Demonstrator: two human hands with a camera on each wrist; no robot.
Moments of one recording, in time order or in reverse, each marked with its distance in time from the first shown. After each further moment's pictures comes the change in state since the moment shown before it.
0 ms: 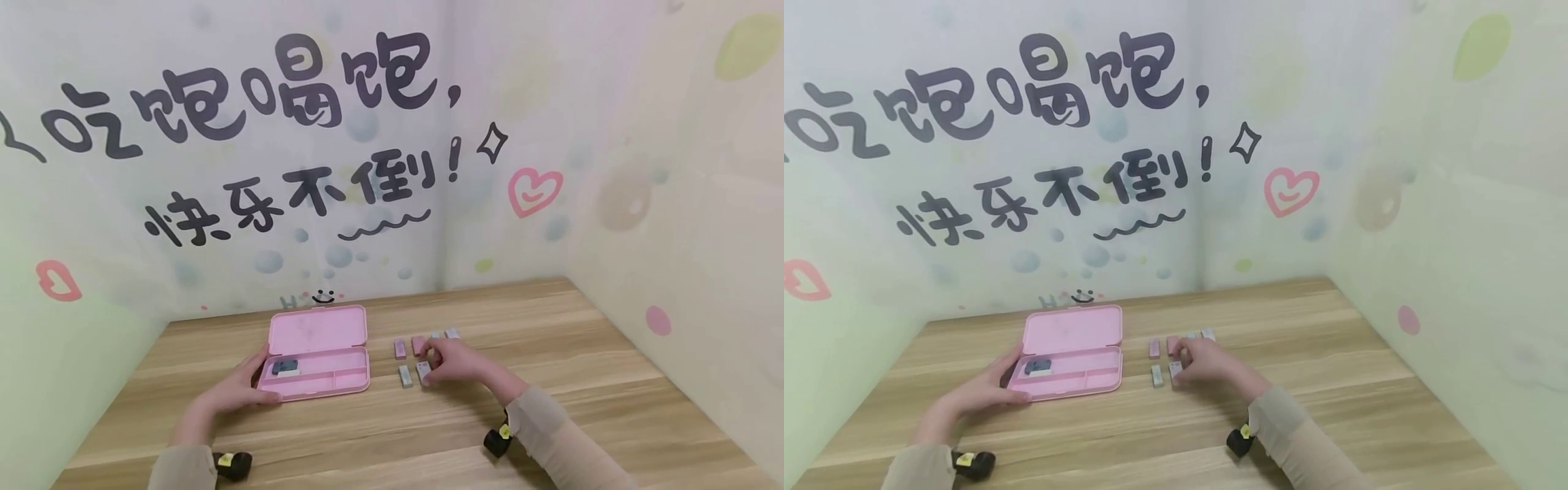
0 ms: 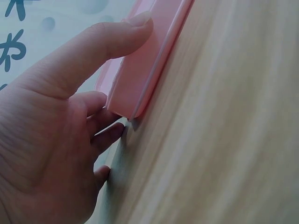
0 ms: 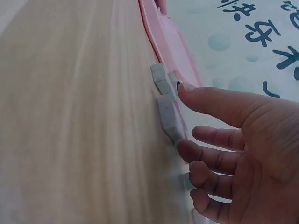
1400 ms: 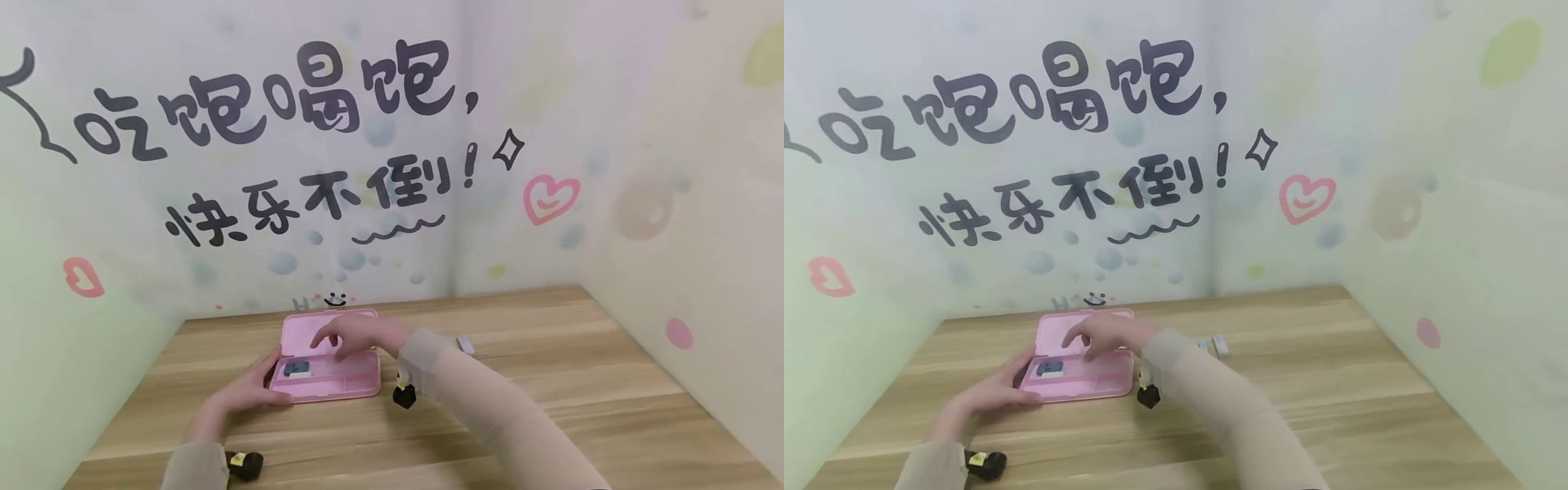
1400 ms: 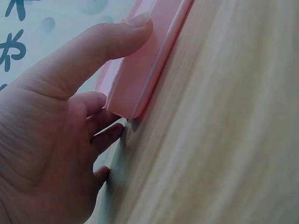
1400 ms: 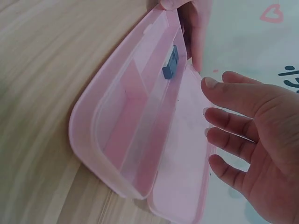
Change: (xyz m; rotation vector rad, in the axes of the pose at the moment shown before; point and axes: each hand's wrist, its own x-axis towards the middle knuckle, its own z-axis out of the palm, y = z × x) left_hand -0.002 0.001 -0.002 -0.012 0.015 0.010; right_hand 0.147 -0.147 0.033 -0.401 -0.315 -0.382
